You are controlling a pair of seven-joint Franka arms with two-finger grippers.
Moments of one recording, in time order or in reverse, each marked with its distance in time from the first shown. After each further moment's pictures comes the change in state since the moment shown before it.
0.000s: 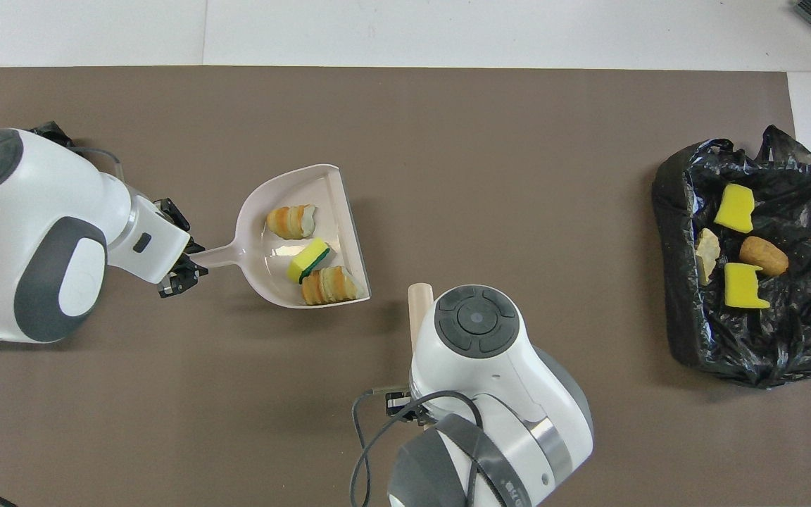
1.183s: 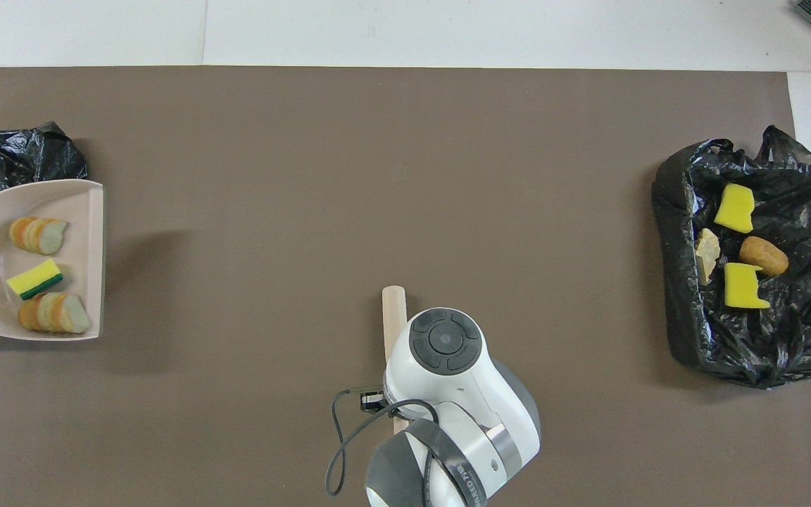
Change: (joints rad) left arm 0.589 0.076 0.009 0.242 0.118 -0.131 0.758; right arm 0.072 0.107 0.000 -0.070 0.016 0.263 0.014
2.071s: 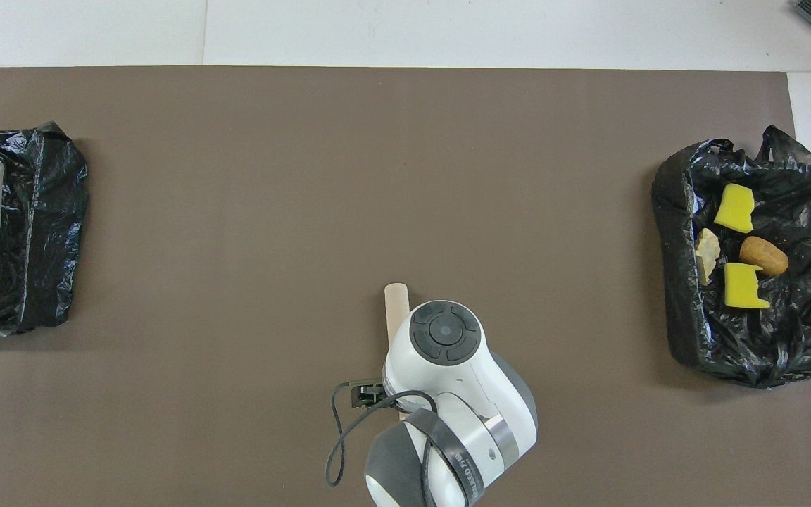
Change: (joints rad) left arm 0.059 0.284 -0.016 0.418 0.326 0.042 -0.039; right arm -0.003 0.024 -0.006 0.025 0.000 0.013 -0.002
